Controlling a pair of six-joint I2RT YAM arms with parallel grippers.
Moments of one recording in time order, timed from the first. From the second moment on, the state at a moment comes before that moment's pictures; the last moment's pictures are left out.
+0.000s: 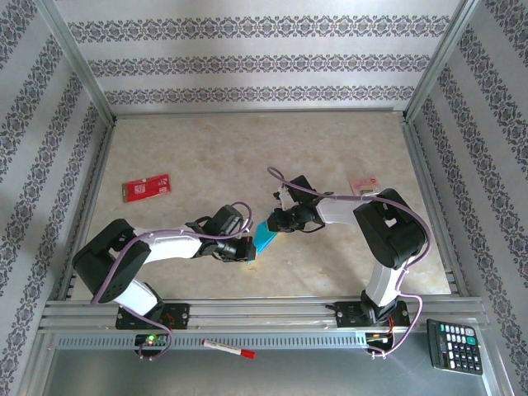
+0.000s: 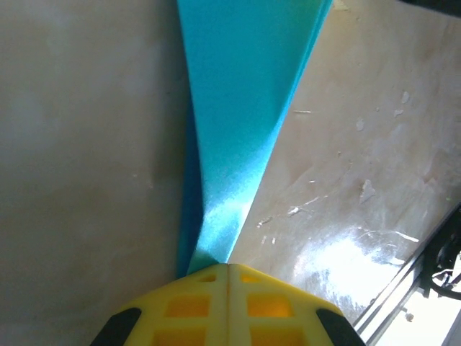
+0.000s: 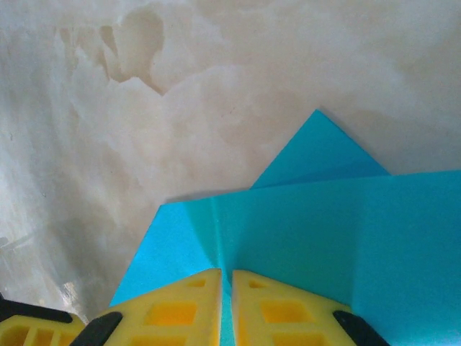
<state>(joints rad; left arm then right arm) -0.73 1.53 0.60 -0.08 0.45 -0.76 0.55 1.79 0.87 -0.16 -0.54 0.48</state>
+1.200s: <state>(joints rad) -0.72 1.61 0.63 0.00 0.46 -0.76 0.55 1.79 0.86 -0.15 -0.54 0.48</state>
